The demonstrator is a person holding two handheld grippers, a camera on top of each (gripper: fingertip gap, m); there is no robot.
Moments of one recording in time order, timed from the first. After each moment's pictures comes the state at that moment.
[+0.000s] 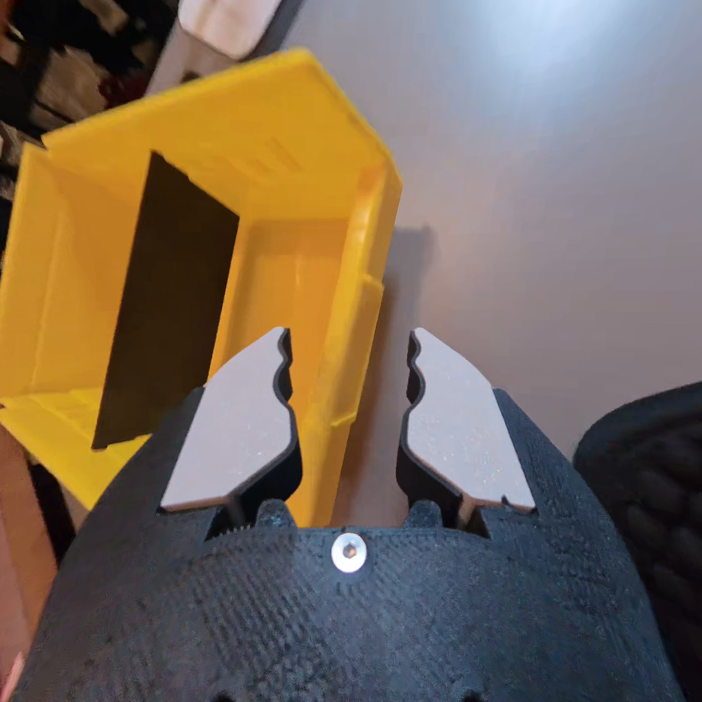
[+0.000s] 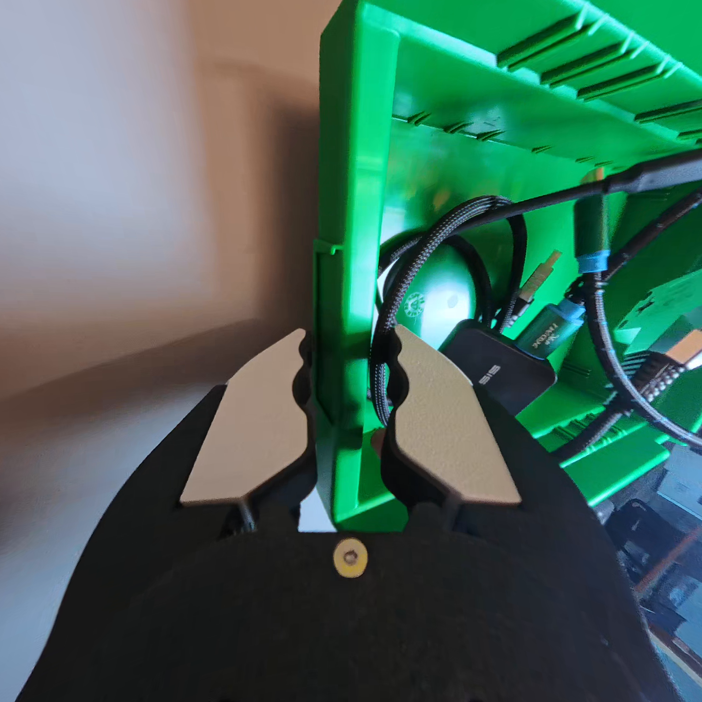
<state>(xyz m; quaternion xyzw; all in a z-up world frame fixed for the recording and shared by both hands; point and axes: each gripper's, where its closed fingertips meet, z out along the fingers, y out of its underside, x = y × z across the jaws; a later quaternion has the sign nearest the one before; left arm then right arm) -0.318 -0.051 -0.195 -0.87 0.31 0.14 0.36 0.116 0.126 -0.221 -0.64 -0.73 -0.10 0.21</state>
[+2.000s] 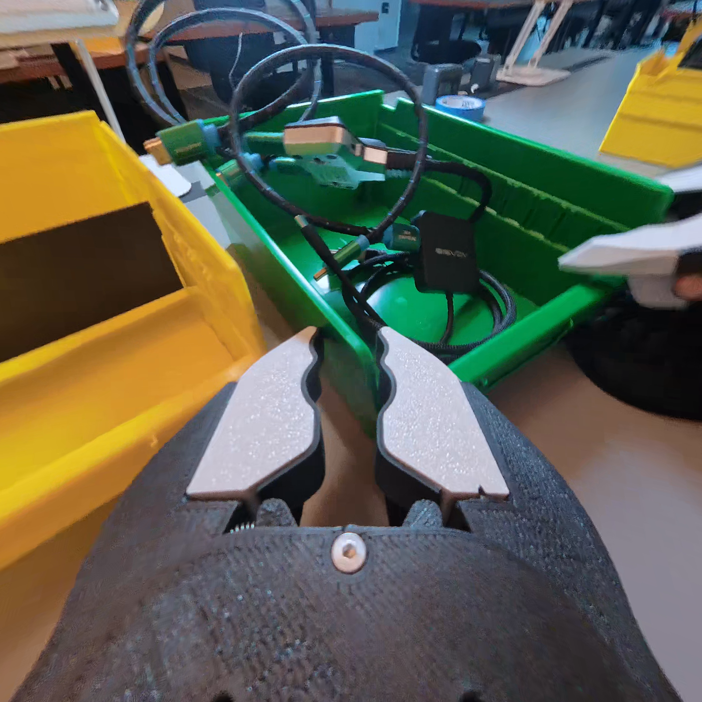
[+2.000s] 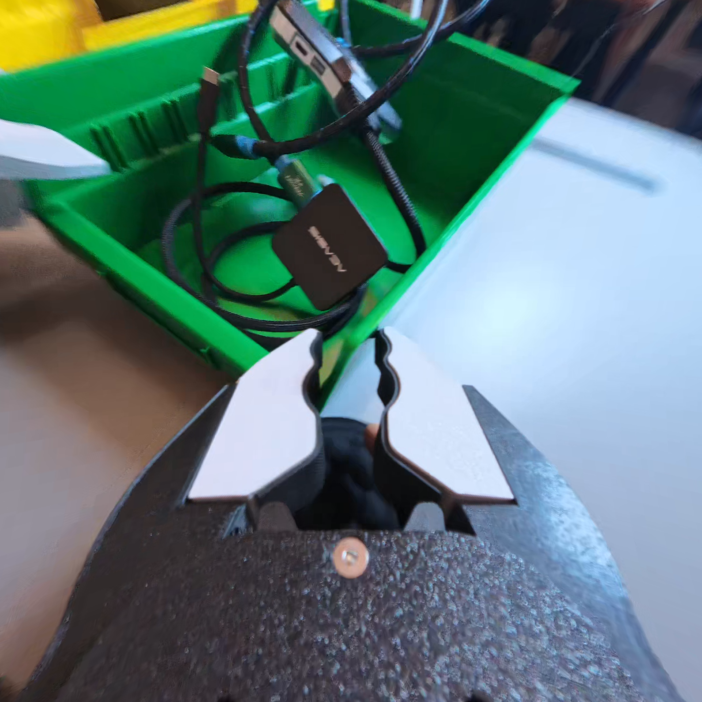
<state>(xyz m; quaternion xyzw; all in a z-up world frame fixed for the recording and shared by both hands) -0.027 -0.049 -0.175 -0.80 0.17 -0.12 0.57 0.139 -0.022 -0.188 -0.78 -0.36 0.14 0.49</state>
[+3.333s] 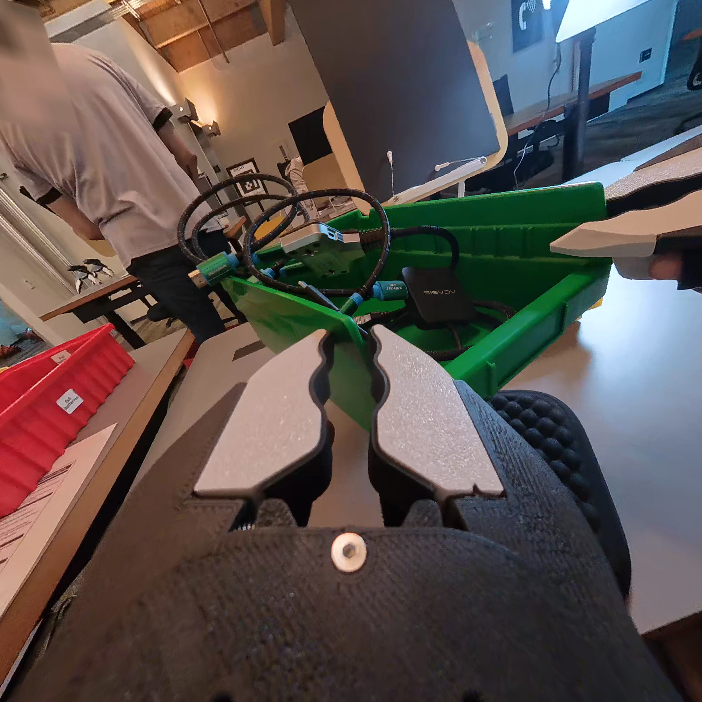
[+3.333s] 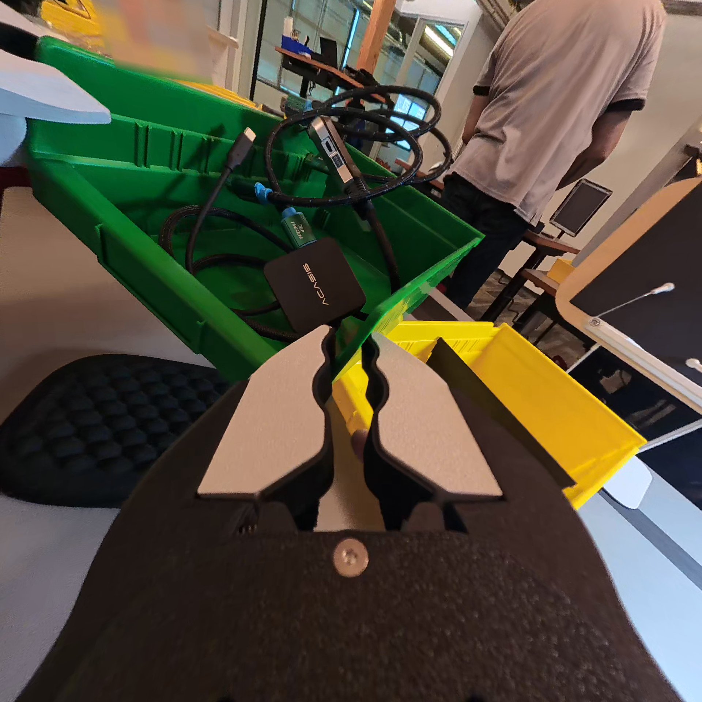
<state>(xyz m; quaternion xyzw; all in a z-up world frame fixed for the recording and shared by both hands) -0.292 -0.267 -0.040 -0.71 0.07 0.18 0.68 -0.168 -0.144 -0.074 -0.50 -0.54 0.30 0.61</state>
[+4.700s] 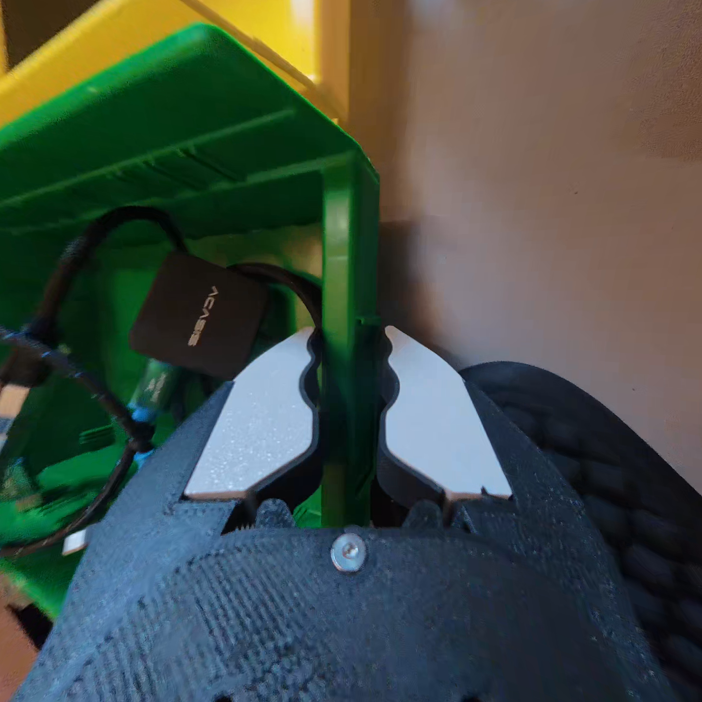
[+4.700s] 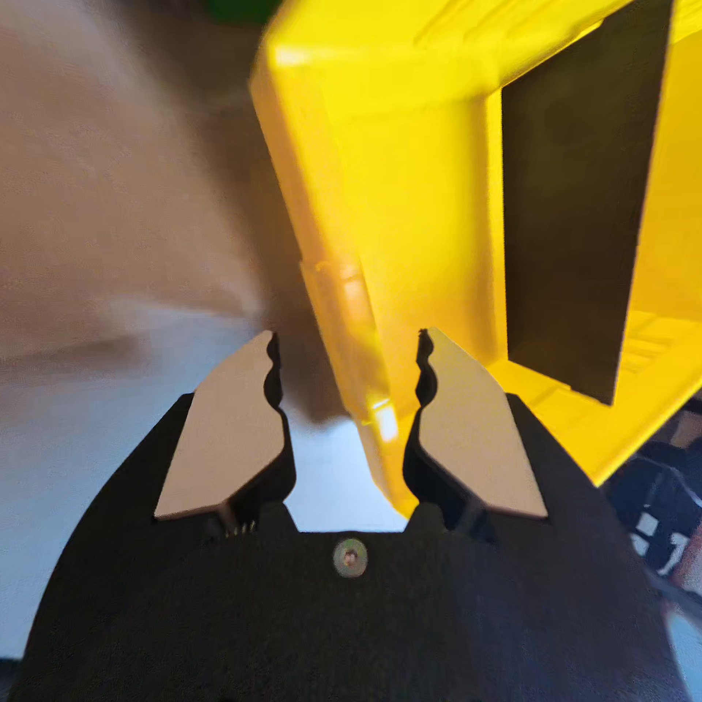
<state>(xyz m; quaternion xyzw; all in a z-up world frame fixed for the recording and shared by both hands) -0.194 -0.092 -0.225 -0.83 0.46 0.09 0.29 -0.052 0.028 -0.218 -0.52 -0.81 -0.03 0.27</state>
